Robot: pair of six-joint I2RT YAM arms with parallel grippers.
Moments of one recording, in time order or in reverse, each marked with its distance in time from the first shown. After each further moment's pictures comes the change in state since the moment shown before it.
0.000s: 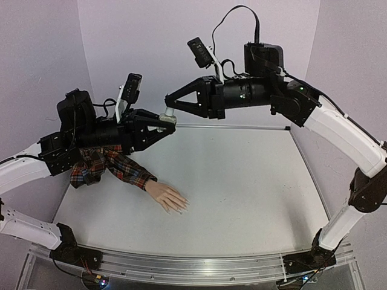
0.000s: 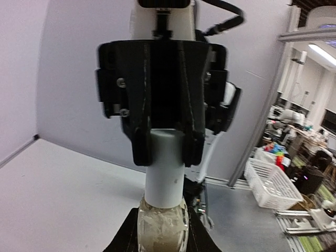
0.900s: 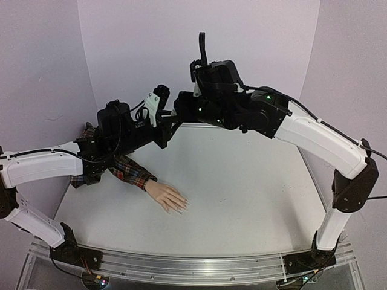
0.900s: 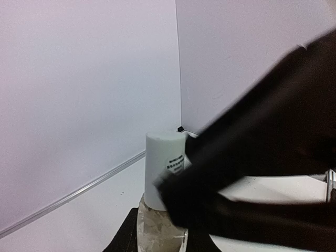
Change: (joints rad) left arm -0.012 0.242 -0.018 0.136 -0.700 0.373; right arm 0.176 0.172 0.145 -0.234 1.273 0.417
